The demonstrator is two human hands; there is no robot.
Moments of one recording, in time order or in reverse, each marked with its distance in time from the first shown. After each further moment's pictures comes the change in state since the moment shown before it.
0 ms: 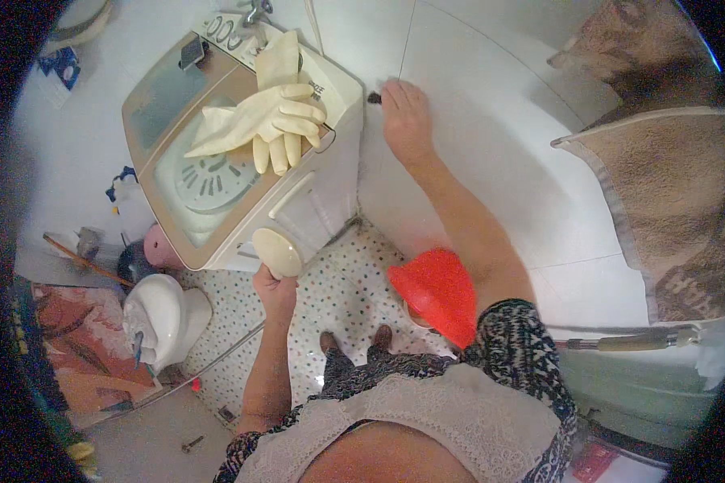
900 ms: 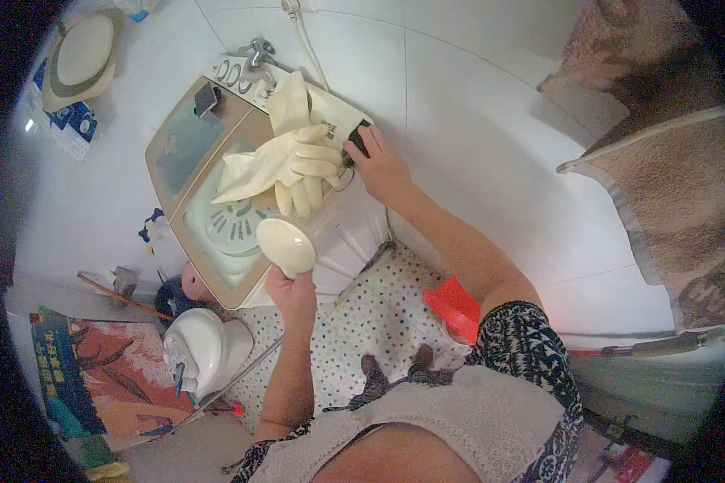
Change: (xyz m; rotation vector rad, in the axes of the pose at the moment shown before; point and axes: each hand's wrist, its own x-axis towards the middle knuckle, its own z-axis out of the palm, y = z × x) left_hand 0.076 0.102 0.054 0.058 0.106 0.060; right_hand 0.015 -0.025 0.035 0.293 -0.302 0.183
